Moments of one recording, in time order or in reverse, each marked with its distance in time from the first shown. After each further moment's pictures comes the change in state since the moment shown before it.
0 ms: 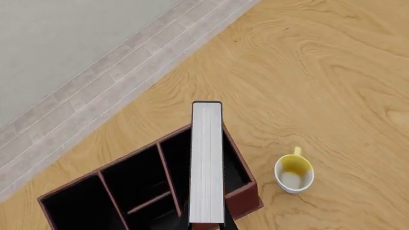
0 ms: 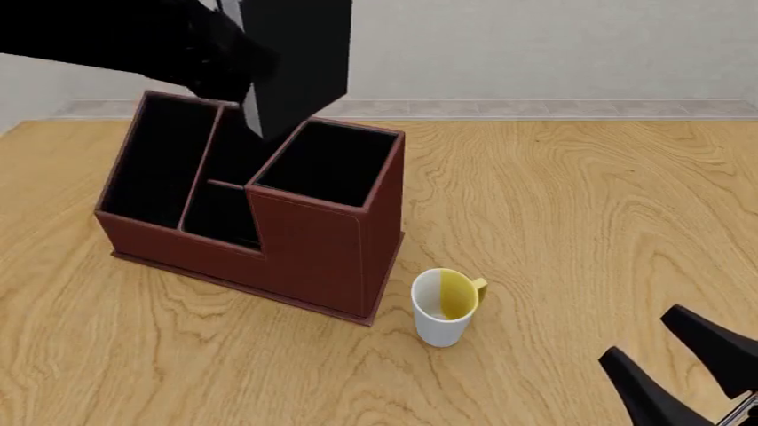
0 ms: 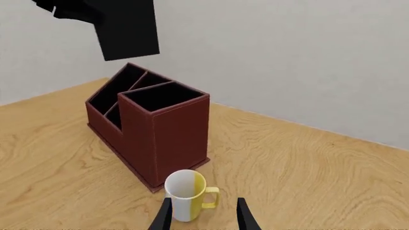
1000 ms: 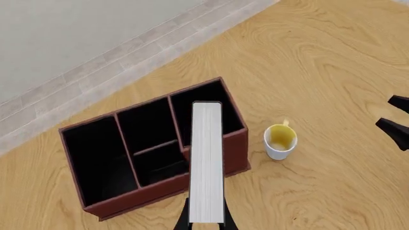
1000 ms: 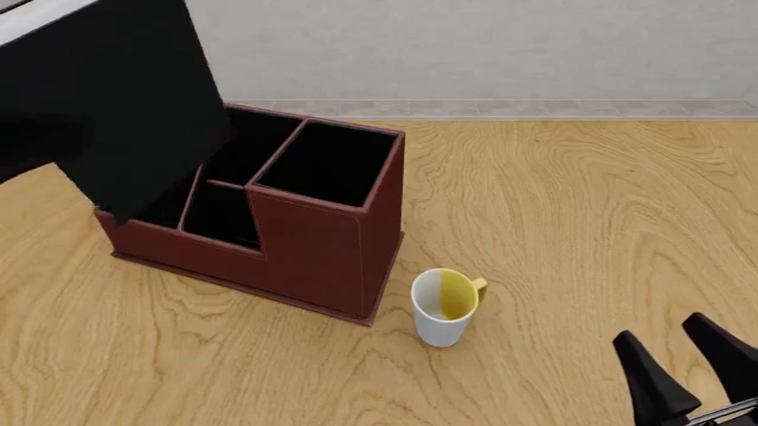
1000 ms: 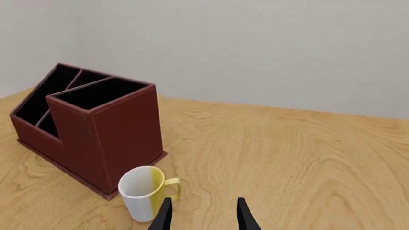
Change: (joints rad) left arm 0.049 -0.470 0.255 0.150 -0.097; right arm -0.250 0.000 0.118 -0.106 0.051
